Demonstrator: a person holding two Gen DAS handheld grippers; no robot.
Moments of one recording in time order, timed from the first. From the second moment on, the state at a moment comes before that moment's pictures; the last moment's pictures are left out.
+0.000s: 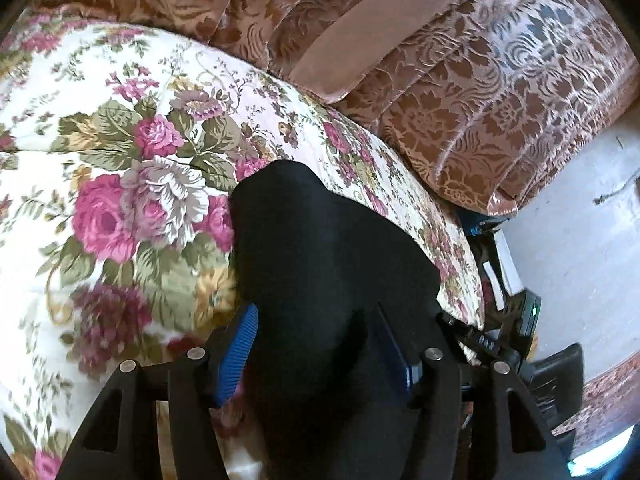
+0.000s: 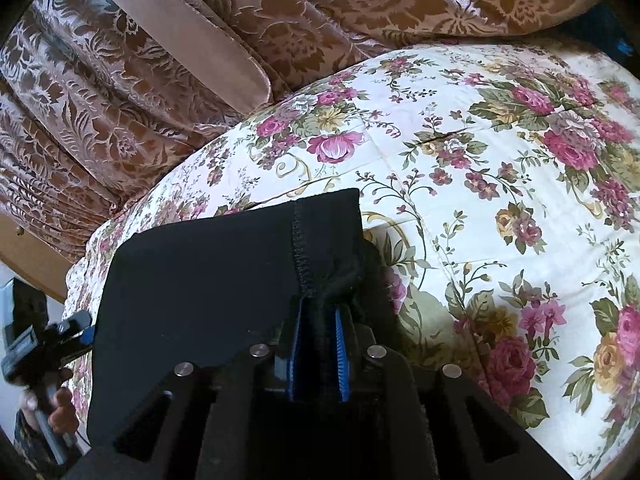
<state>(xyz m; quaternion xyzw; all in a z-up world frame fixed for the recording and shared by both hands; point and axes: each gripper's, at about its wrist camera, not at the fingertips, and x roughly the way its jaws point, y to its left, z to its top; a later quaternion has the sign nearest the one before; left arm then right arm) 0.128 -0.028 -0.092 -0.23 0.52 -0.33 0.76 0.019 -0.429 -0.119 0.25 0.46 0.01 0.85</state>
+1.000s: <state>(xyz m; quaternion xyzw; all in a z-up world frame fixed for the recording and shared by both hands) 0.137 -0.031 -0.119 -0.24 0.53 -0.36 0.73 -0.002 -0.450 -0.127 0.30 0.47 0.08 0.83</state>
